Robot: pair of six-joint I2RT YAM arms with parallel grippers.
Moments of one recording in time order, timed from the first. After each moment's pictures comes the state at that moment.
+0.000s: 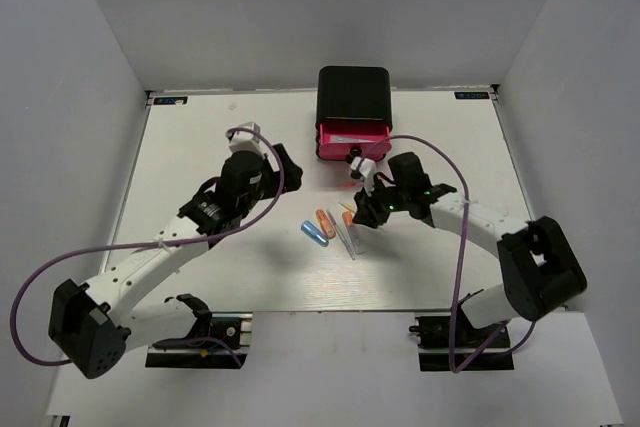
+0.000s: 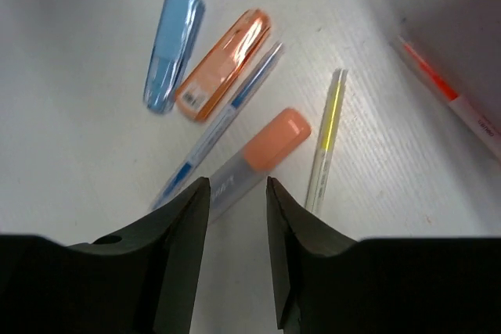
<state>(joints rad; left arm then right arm) -0.67 1.13 0.90 -0.20 -0.28 -0.64 0.51 1.40 0.74 -0.14 -0.61 -0.38</state>
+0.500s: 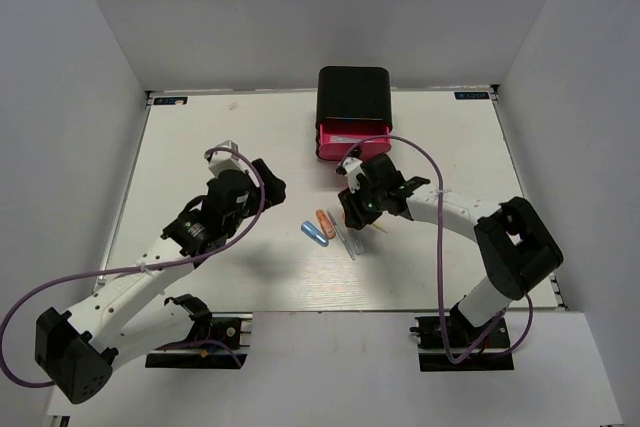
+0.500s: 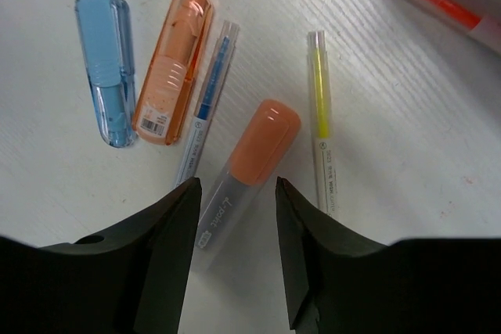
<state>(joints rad) -0.67 0.94 0.77 -0.32 -0.39 -0.78 0.65 1.59 0.91 -0.25 -0.27 -0.05</state>
